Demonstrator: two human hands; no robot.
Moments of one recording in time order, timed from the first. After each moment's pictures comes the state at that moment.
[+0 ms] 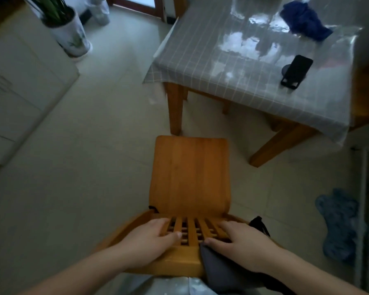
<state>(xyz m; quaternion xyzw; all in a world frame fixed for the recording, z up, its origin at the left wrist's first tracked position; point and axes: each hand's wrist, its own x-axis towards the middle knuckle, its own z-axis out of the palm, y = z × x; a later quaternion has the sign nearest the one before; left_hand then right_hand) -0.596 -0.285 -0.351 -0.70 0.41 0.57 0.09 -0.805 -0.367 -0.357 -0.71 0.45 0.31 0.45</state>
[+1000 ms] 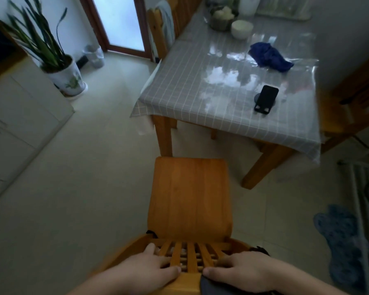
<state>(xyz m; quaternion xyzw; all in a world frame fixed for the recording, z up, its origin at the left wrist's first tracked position) -0.627 -0.316 -0.340 -0.63 0.49 0.57 0.21 -0.836 -0.399 -0.322 -0.62 0.41 0.43 0.51</state>
